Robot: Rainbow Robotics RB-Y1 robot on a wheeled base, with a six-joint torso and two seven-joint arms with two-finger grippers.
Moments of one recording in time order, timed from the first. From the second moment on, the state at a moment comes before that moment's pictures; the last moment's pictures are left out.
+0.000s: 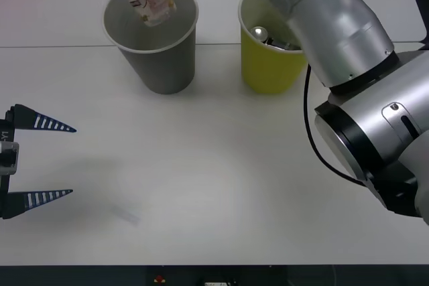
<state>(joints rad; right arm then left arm) -1.35 -0.11 0.28 -1.19 2.46 -1.17 -1.35 0.26 1.13 0.26 -2.01 -1.31 -1.13 -0.09</state>
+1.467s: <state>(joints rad) -1.27 -0.22 0.27 -1.32 2.24 -1.16 -1.22 0.26 1.13 0.26 -2.01 -1.31 -1.13 -0.09</state>
